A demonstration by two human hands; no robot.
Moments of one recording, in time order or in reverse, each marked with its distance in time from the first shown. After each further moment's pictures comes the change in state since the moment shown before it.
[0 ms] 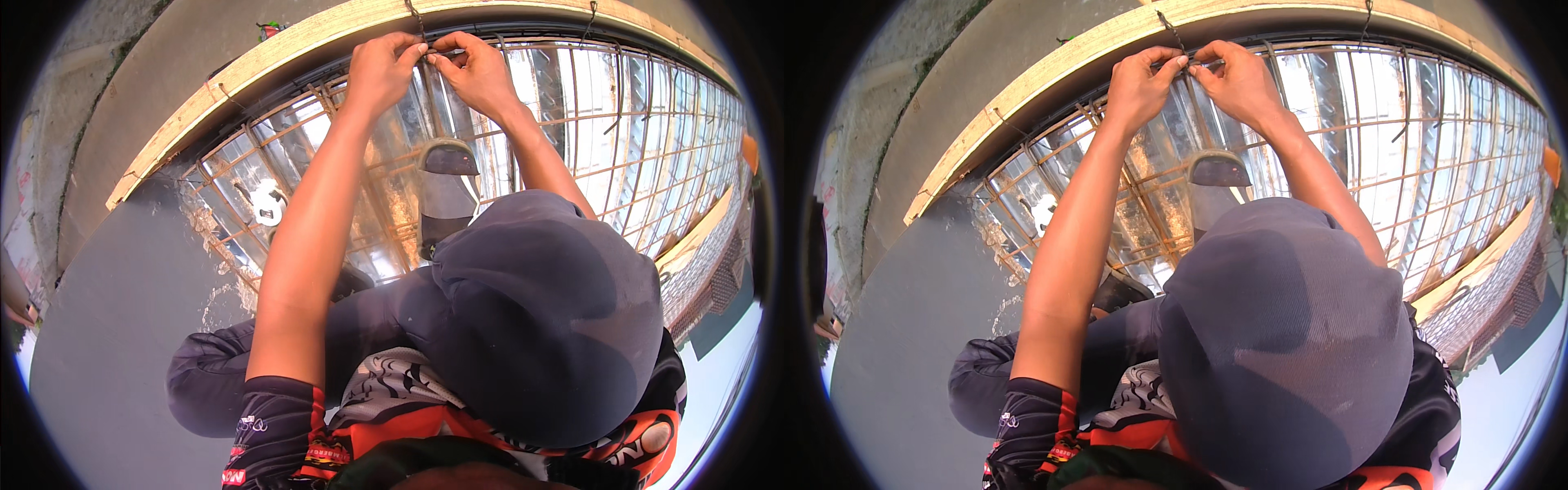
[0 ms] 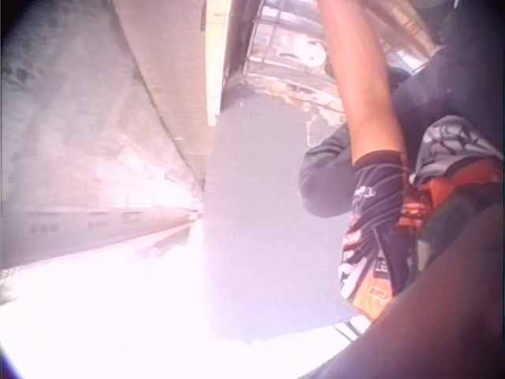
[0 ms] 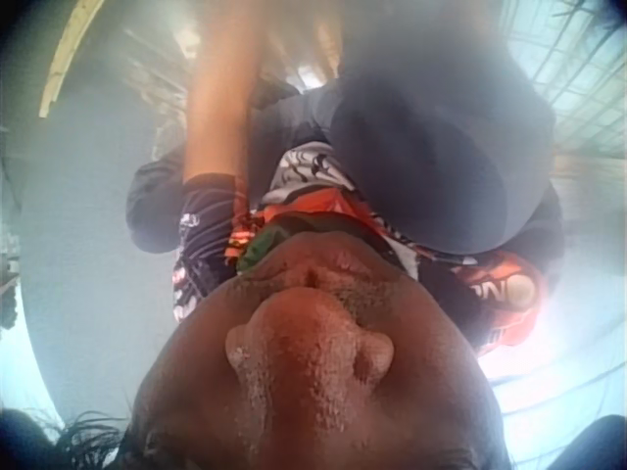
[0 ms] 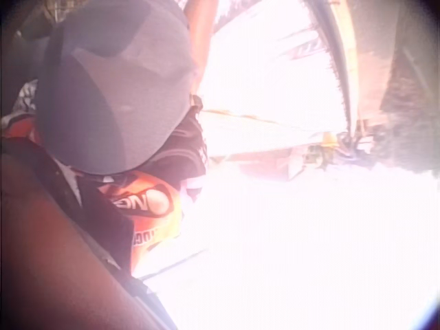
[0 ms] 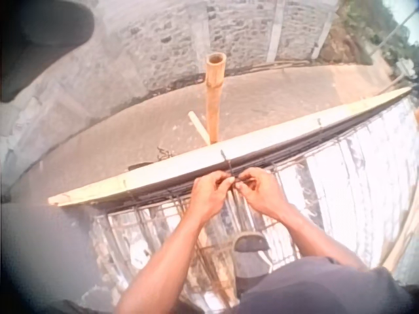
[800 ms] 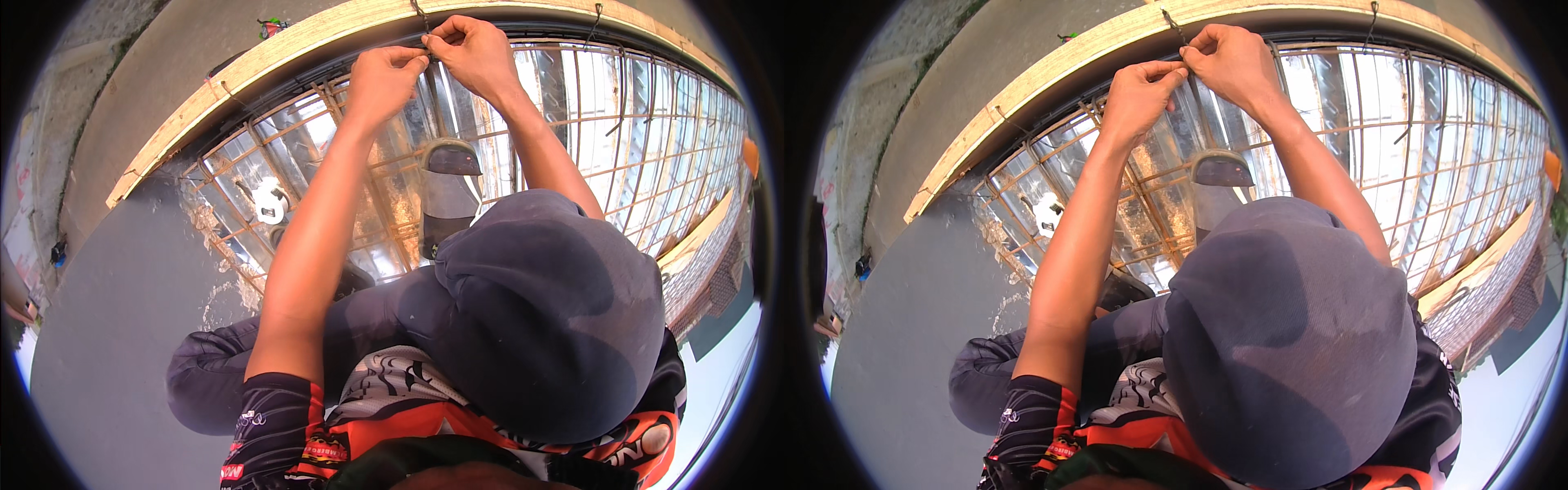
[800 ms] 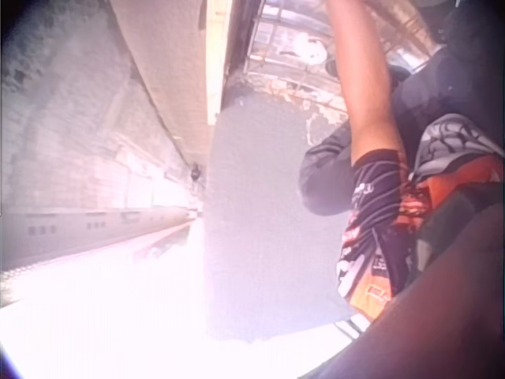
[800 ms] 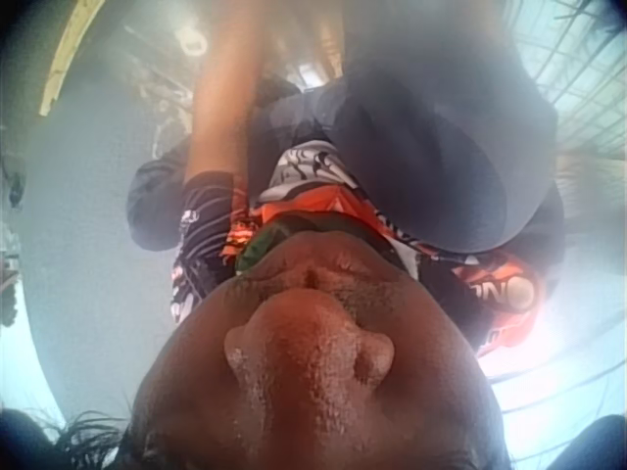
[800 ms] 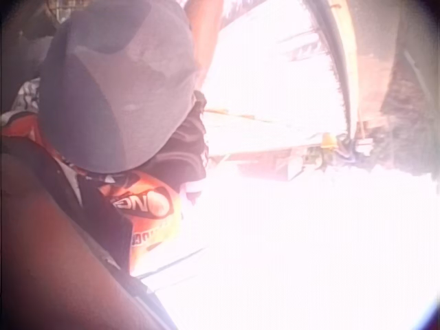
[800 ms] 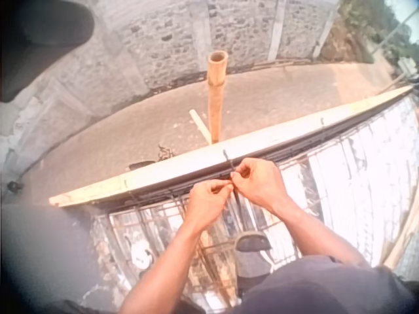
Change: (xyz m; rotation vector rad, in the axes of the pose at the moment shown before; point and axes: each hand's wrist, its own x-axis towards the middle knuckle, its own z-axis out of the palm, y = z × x) left_hand -0.018 0.006 -0.007 -0.286 -0.115 -0.369; right_hand 0.023 -0.037 -0.010 -0.072 -0.022 0.108
